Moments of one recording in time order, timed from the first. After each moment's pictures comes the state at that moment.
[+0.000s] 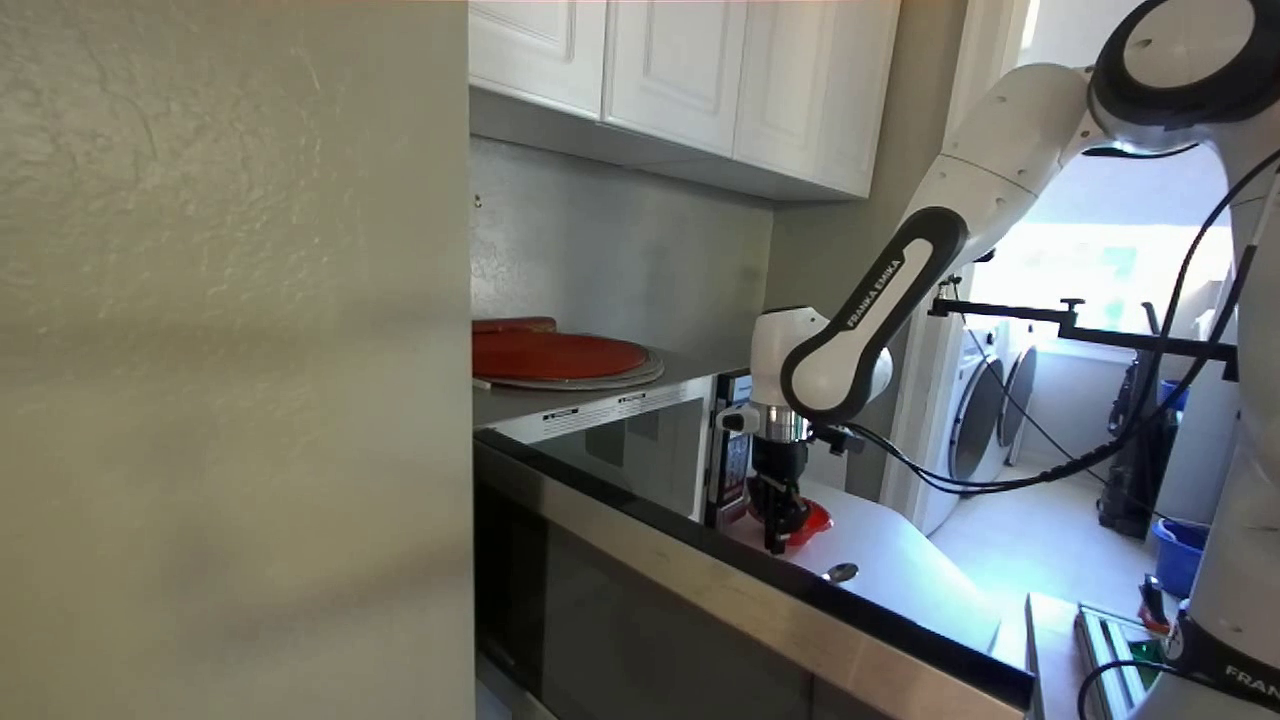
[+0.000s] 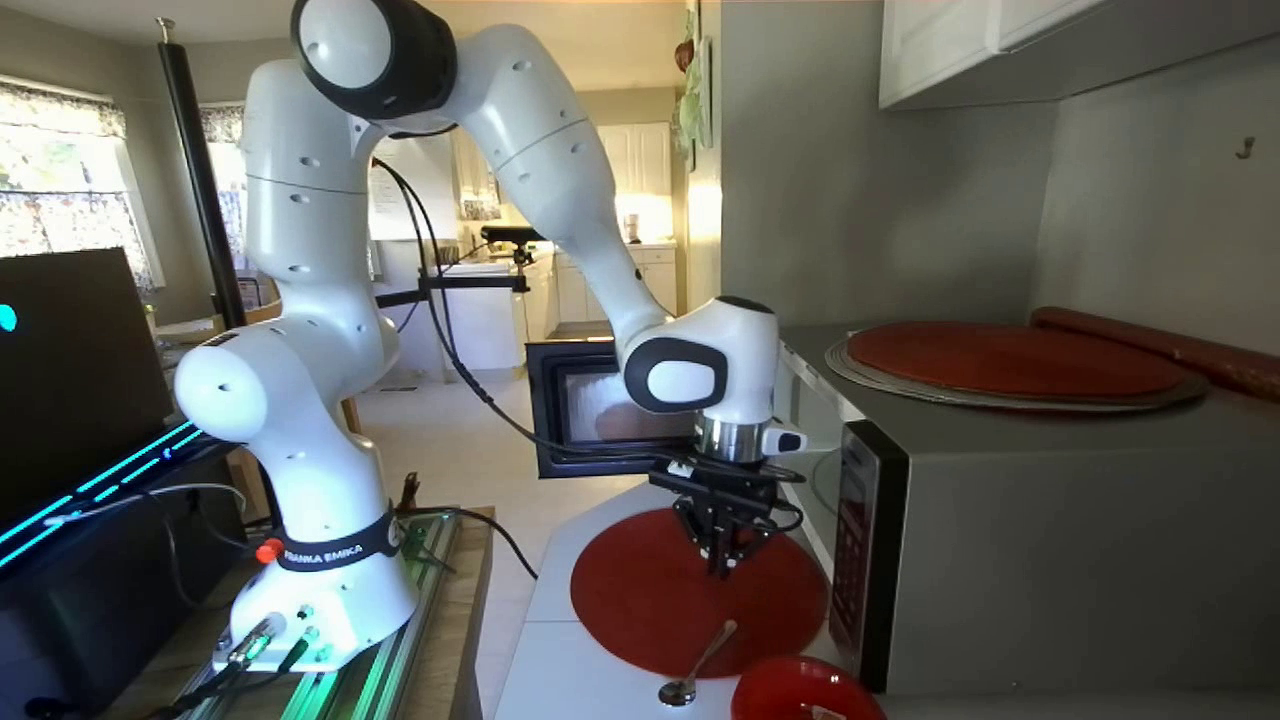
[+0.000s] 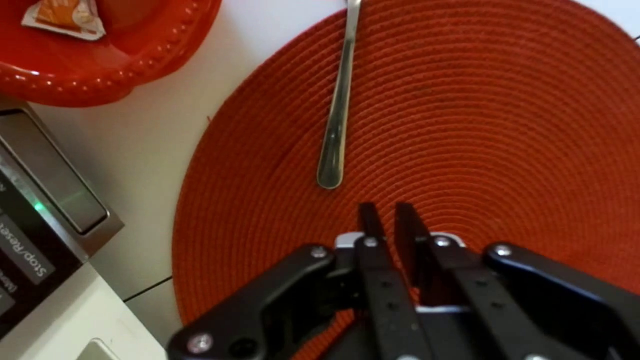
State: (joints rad) arm -0.29 0.24 0.16 -2.44 -0.11 2.61 -0.96
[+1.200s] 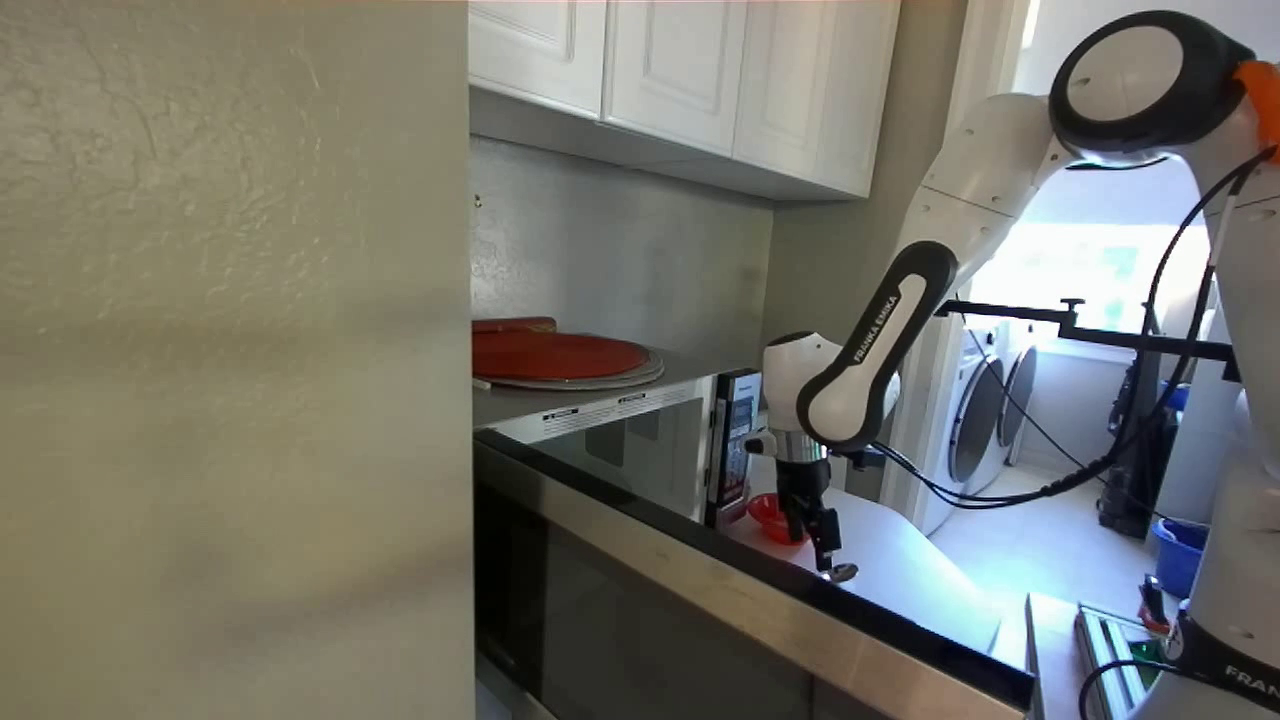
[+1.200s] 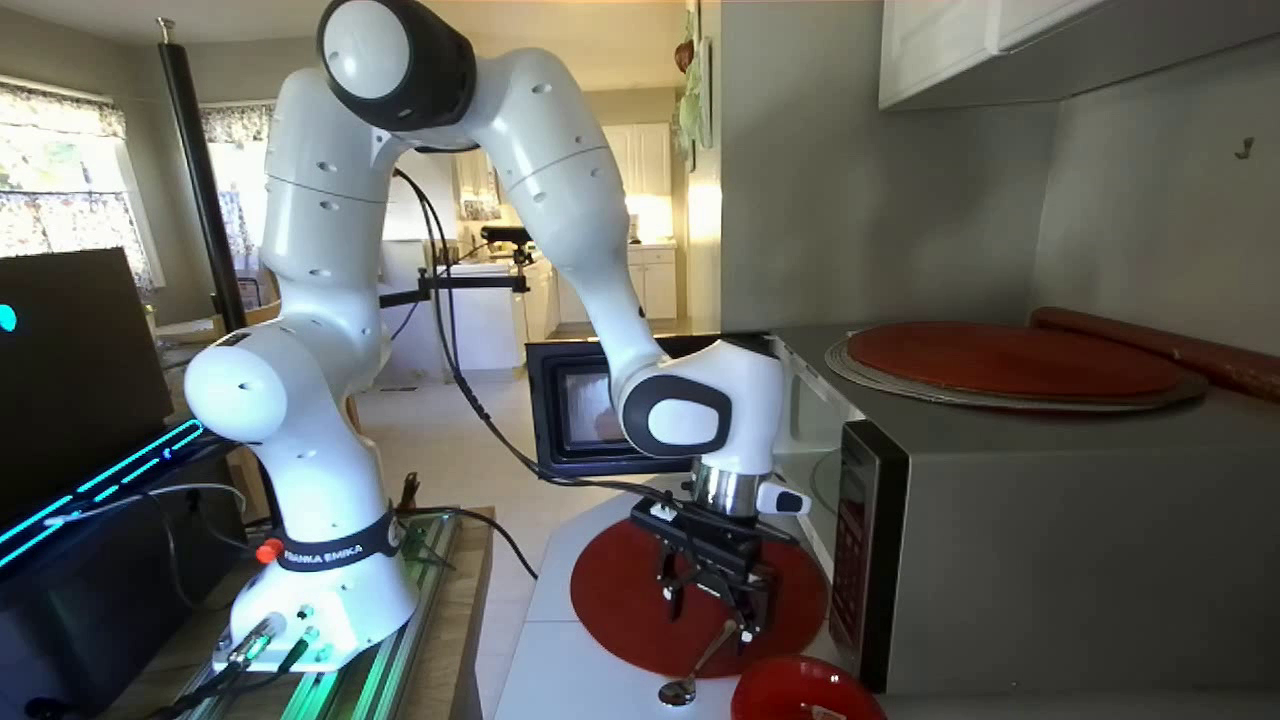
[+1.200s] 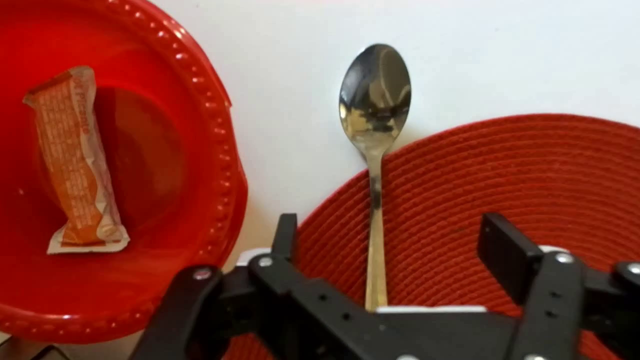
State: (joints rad) arm -0.15 0.33 -0.08 -2.44 -0.25 2.61 -0.77
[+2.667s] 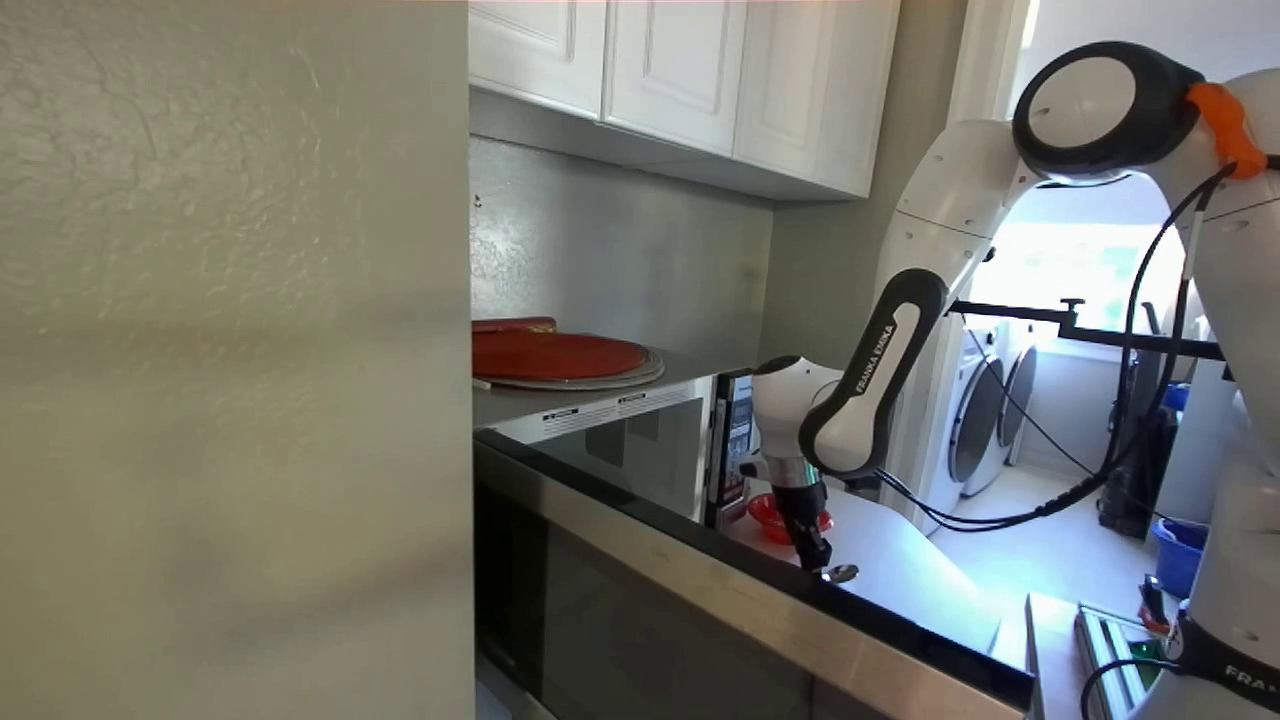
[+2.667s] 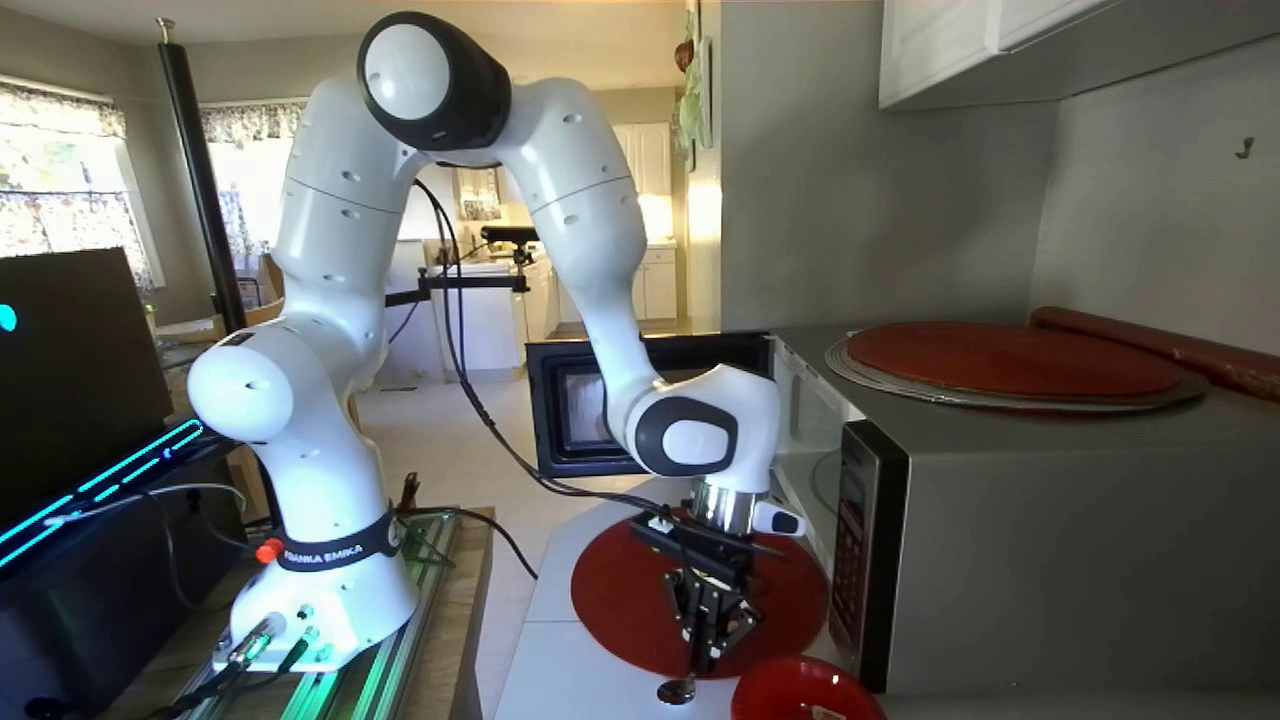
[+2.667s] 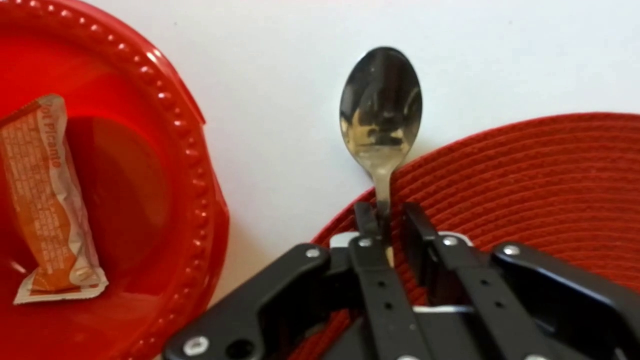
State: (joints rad) arm -0.11 0.42 -0.11 -2.40 -0.38 2.62 -0.55
